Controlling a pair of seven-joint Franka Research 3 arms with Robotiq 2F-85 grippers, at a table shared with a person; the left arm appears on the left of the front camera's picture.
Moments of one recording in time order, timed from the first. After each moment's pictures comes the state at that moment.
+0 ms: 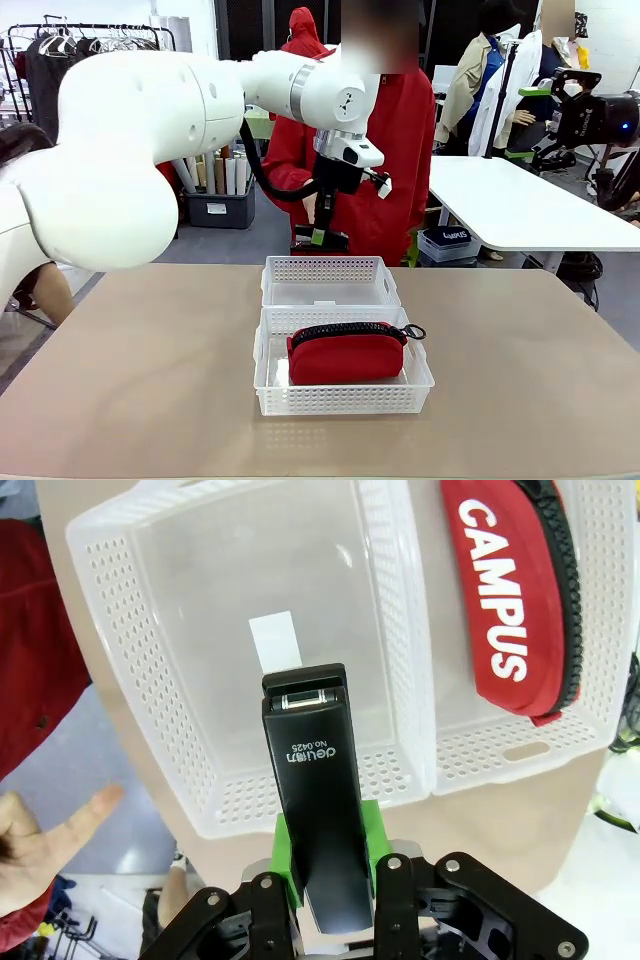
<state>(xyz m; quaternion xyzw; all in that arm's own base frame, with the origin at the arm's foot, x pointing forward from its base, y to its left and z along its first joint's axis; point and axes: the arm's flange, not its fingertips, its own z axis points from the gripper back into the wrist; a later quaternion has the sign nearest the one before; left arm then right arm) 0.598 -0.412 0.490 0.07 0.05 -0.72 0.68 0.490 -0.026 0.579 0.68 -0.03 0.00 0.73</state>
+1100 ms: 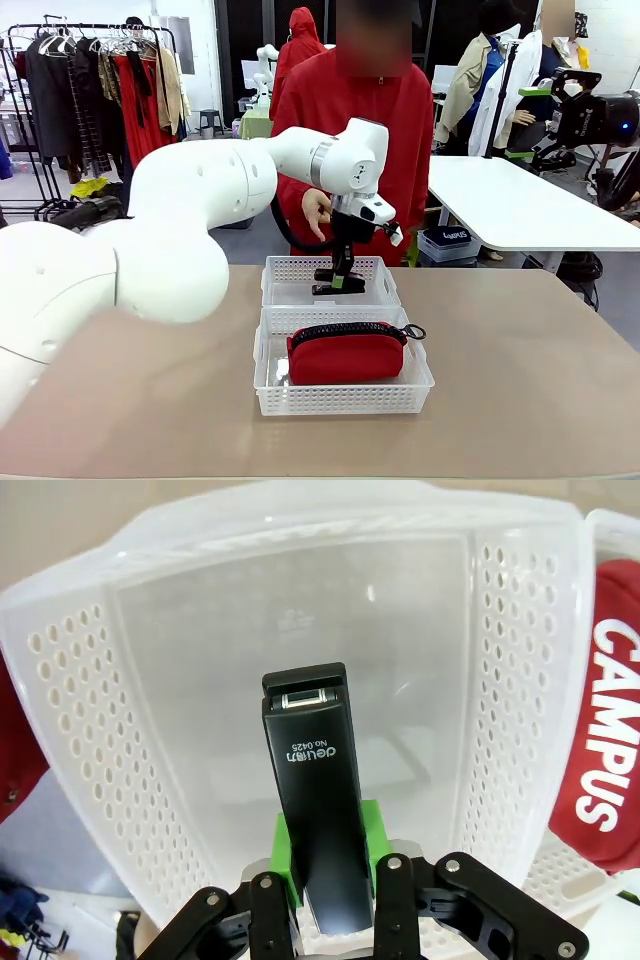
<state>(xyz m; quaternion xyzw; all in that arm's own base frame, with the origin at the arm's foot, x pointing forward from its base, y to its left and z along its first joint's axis) 0.633 -0.451 0.370 0.05 0.05 -0.70 0.71 0.490 -0.026 0.579 0.68 -0.03 0.00 0.73</state>
